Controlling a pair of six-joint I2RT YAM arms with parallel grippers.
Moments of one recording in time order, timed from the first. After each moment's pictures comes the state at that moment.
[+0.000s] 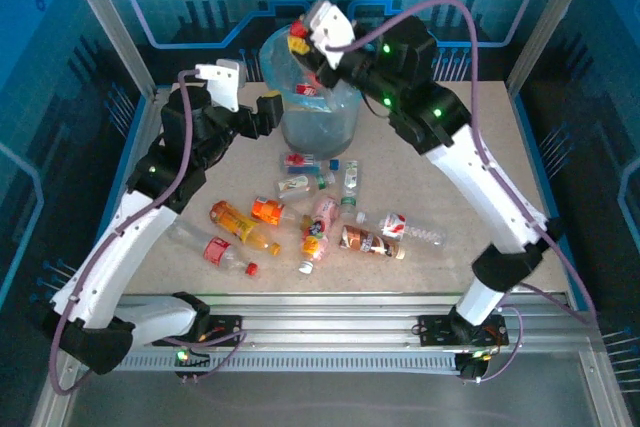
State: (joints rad) left arm -0.41 1.17 1.38 -0.38 -0.08 -0.14; right arm 0.71 1.73 2.22 -0.38 -0.12 -0.48
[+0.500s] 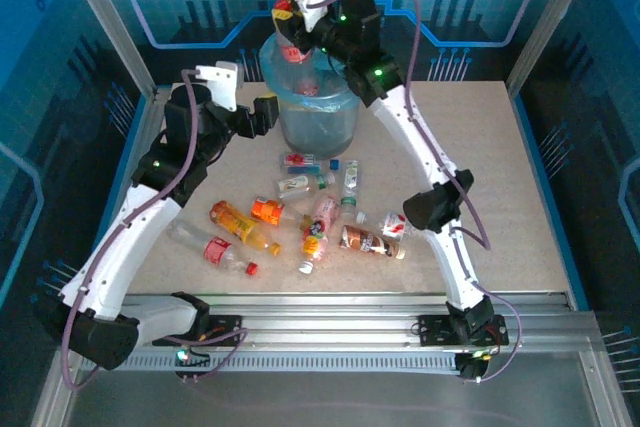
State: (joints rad) left arm -0.34 1.18 1.32 -0.37 -0.03 -0.14; right arm 0.56 2.37 2.79 -0.35 -0.29 -0.23
